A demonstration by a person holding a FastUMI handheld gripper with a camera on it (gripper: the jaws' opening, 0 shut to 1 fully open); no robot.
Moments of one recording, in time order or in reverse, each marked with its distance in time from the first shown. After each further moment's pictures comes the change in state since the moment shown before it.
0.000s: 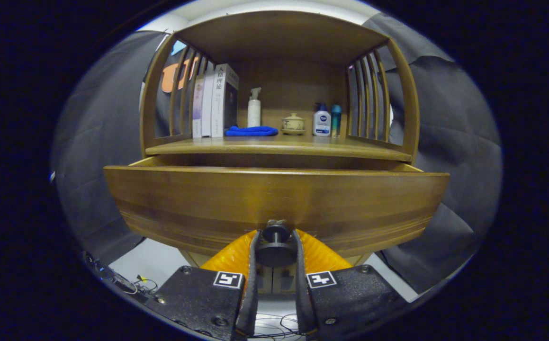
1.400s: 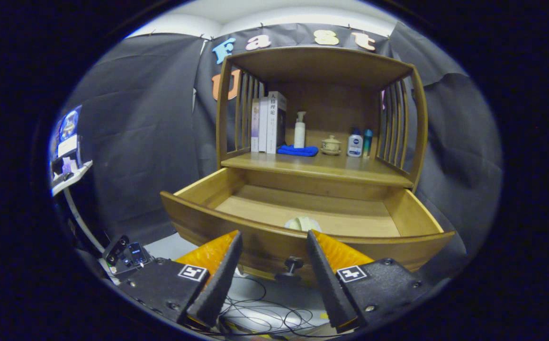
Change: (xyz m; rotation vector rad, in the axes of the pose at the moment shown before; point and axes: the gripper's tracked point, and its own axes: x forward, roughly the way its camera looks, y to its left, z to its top) arm -0.125 0.027 0.044 -0.100 0.027 0.258
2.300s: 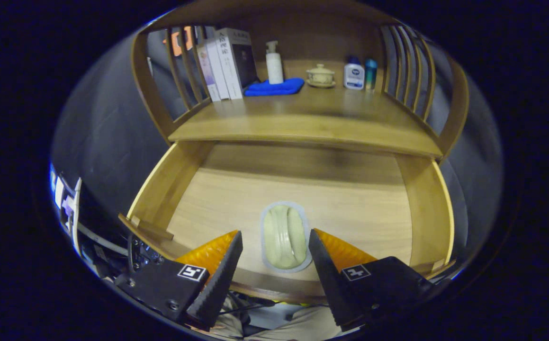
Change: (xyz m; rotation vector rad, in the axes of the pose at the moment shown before) arm 0.096 -0.054 0.002 0.180 0.573 0.001
